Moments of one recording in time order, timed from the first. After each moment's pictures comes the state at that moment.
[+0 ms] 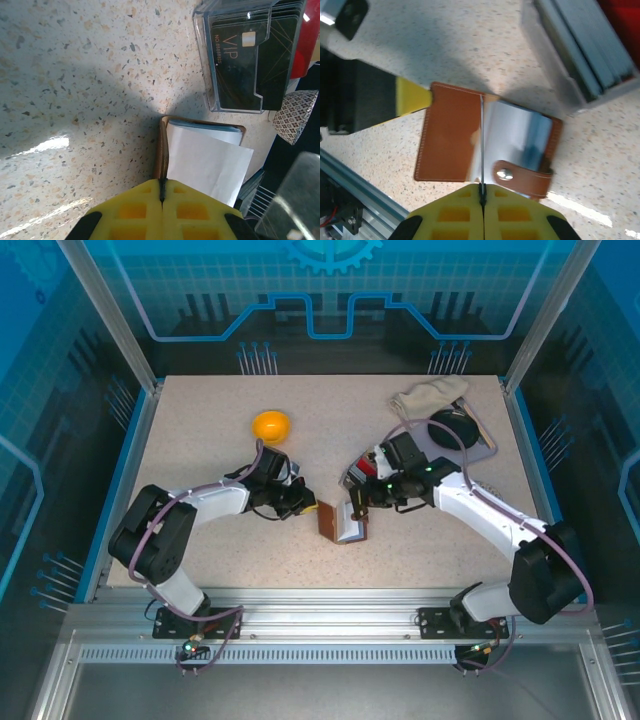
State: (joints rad) left arm -0.44 1.65 0.83 -0.13 0.58 -0.97; right arm 0.55 1.40 1.03 -0.68 -0.30 0.49
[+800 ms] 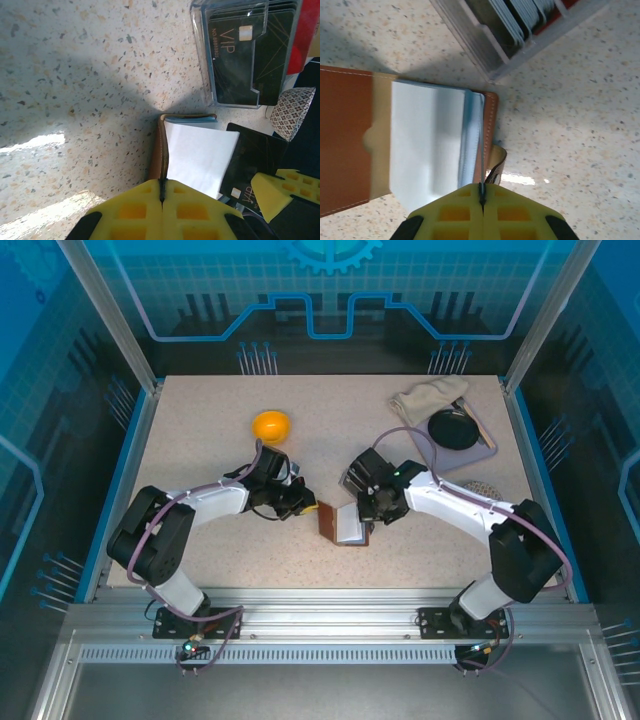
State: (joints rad) left arm -0.44 1.64 0.84 -0.16 0.59 -0.97; right arm 0.68 1.53 1.06 -0.84 0.06 0.61
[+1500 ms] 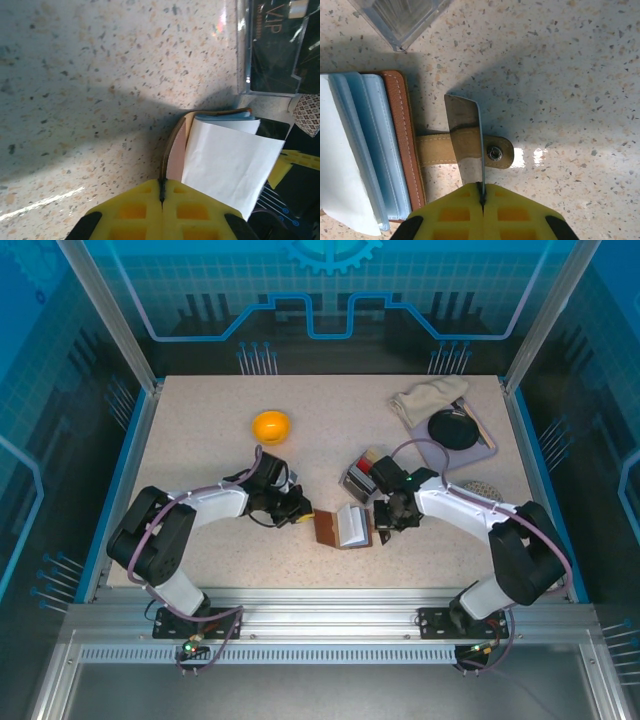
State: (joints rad) left arm -0.44 1.64 0.79 -0.19 0.59 -0.94; right arm 0.58 1.51 0.92 -0.81 0.02 0.59
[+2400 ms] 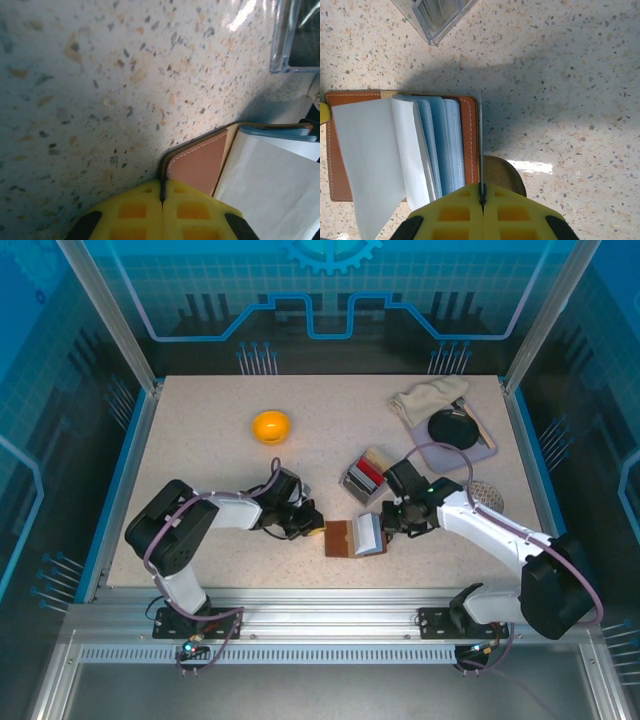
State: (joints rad) left arm -0.55 1.74 0.71 0.06 0.58 -1.01; right arm 0.56 1.30 0.84 -0.80 -0.03 0.62
